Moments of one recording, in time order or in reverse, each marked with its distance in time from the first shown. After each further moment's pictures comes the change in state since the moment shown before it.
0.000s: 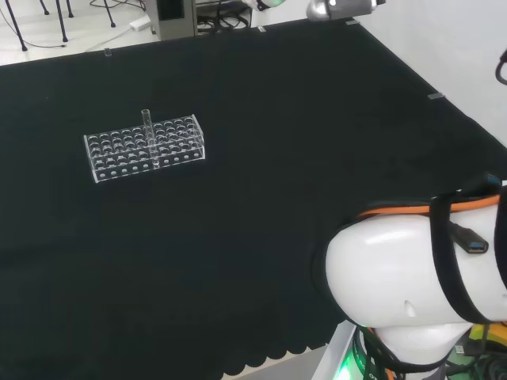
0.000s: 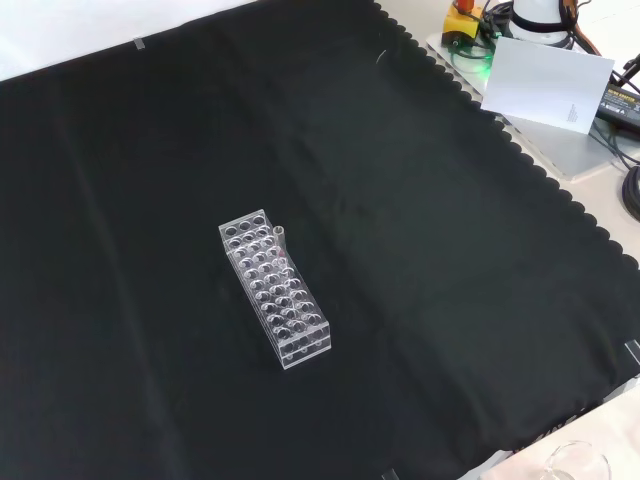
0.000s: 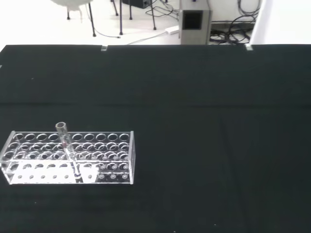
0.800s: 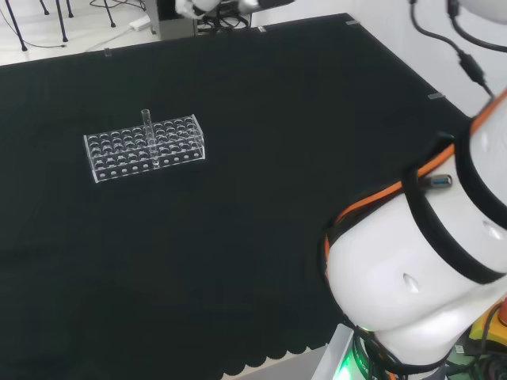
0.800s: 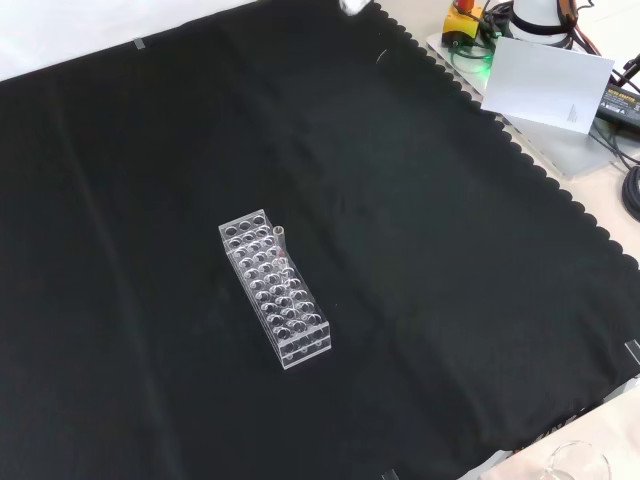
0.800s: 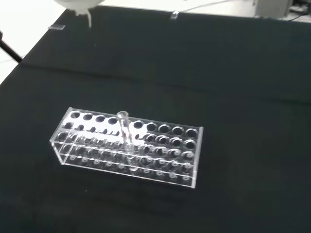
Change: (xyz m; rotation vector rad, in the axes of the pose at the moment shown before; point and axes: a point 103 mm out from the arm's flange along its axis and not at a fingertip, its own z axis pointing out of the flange) arm 0.069 0.113 0.040 0.127 0.002 -0.221
